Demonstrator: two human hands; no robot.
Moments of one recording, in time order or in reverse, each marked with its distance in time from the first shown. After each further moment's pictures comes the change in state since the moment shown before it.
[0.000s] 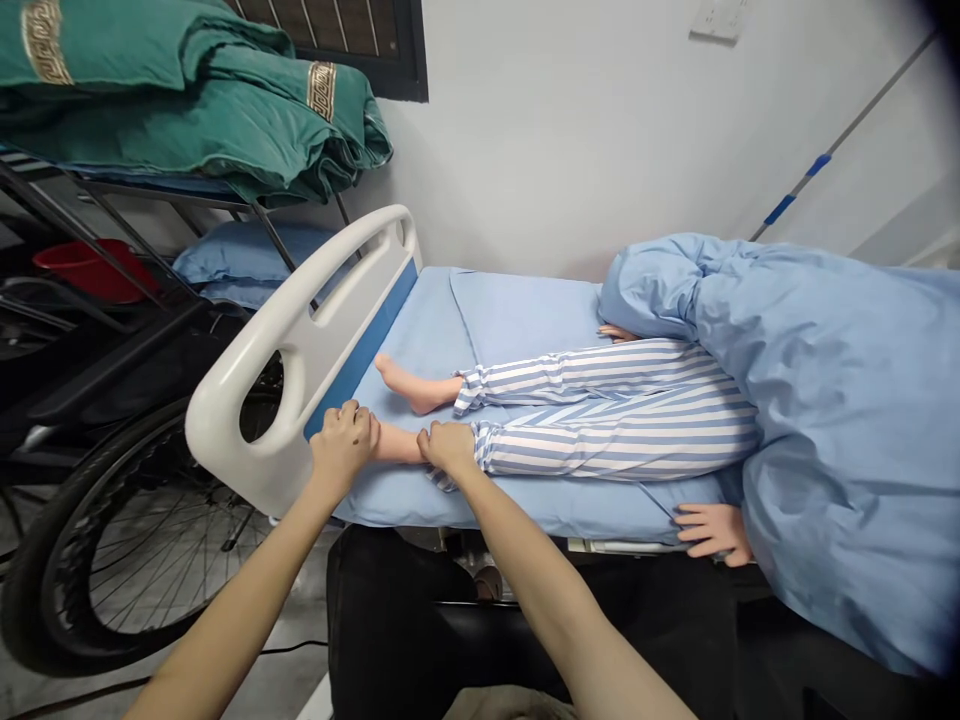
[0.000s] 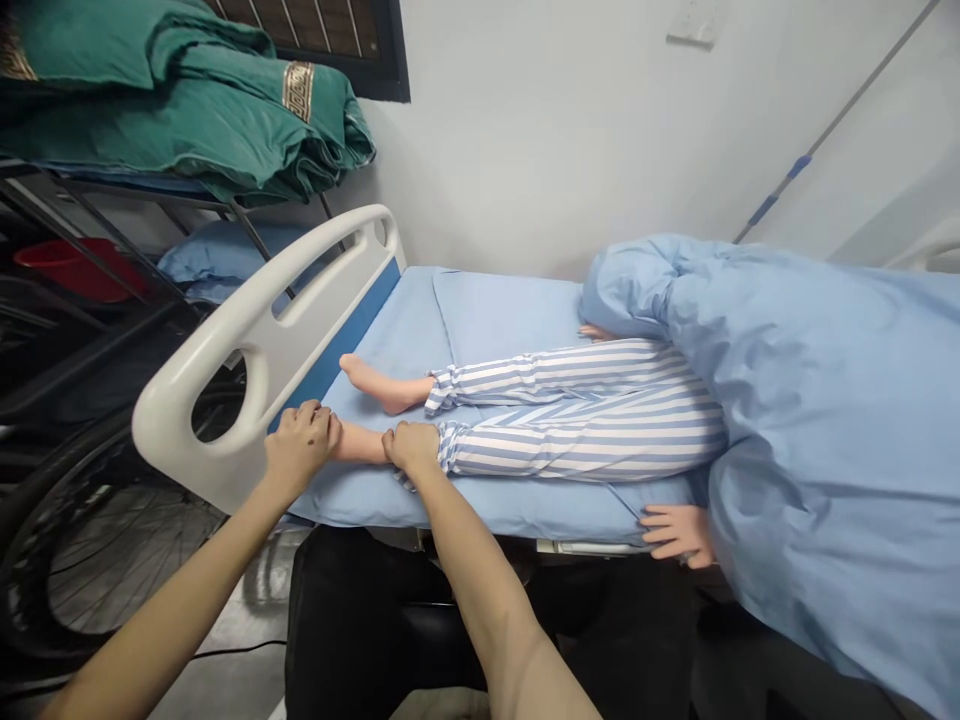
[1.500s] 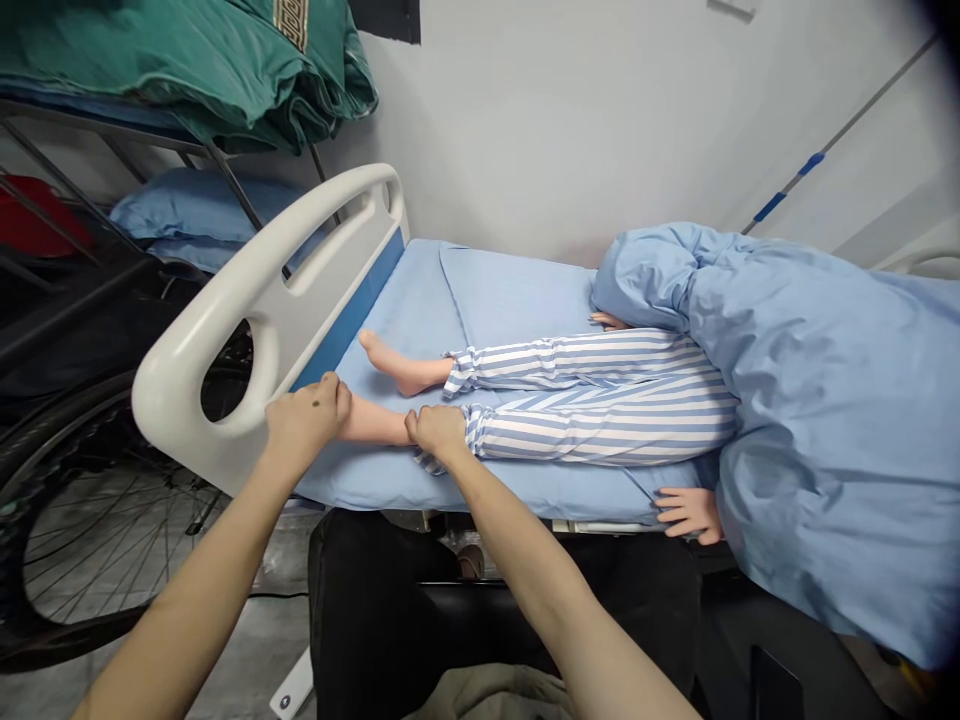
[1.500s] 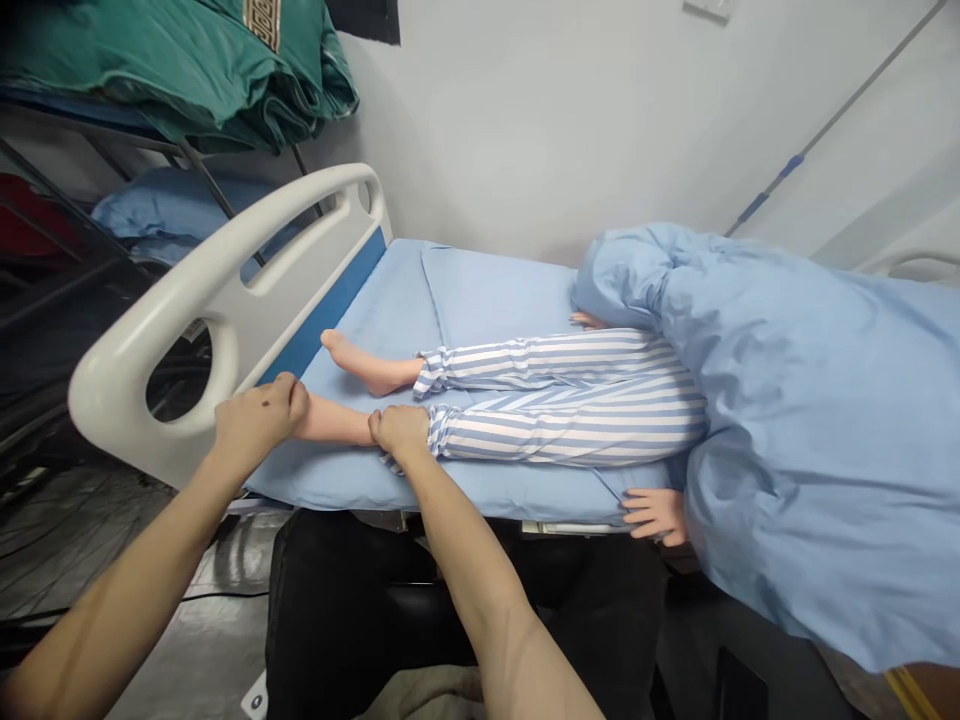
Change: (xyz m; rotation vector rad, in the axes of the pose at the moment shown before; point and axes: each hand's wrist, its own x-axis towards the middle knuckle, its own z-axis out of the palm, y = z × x) left_hand 0.014 -0.017 -0.008 -0.079 -0.071 -0.163; right_hand 0.001 -0.002 -0.005 -0.054 -0.056 0.021
